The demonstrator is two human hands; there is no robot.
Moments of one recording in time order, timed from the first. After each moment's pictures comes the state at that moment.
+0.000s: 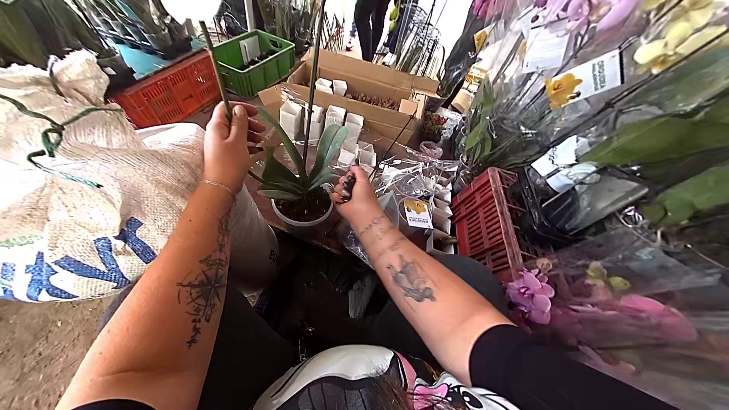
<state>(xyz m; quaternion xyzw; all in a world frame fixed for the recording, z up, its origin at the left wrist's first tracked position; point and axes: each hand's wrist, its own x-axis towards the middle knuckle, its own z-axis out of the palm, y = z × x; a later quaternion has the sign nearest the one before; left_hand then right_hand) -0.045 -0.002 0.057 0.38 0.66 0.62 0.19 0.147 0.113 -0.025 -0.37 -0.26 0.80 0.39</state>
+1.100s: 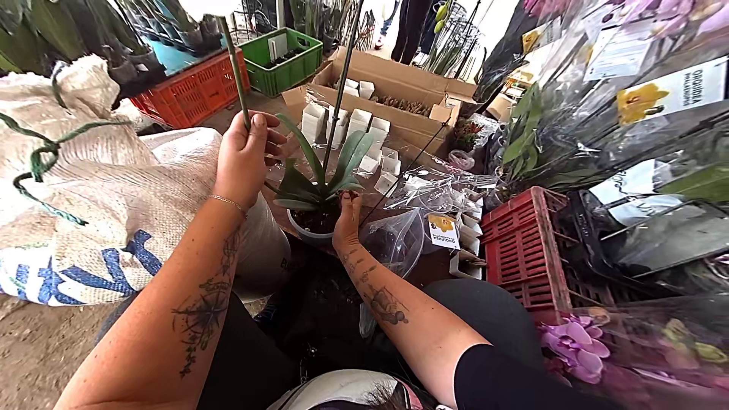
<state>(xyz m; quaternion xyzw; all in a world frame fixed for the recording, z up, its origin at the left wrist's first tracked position) -0.045 -0.001 0.059 0.37 0.67 0.61 0.19 0.101 0.097 -0.127 -0.35 -0.54 0.60 0.47</state>
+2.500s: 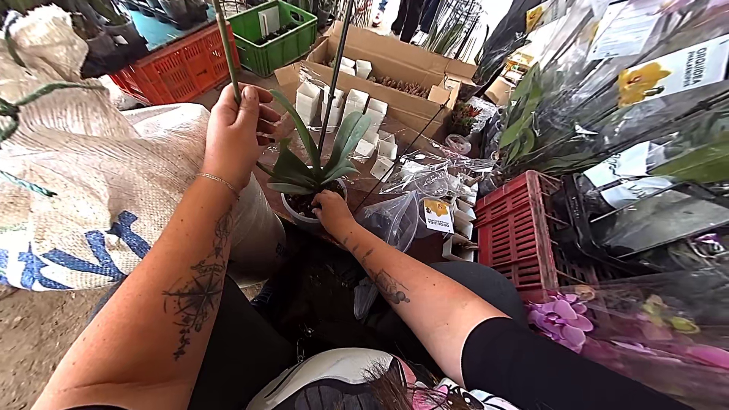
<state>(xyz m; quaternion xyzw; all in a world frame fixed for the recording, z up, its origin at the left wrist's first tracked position) -0.042 -0.001 0.061 0.37 0.66 0.62 0.21 0.115 0.105 -0.111 -0.29 -0.91 0.29 0.04</state>
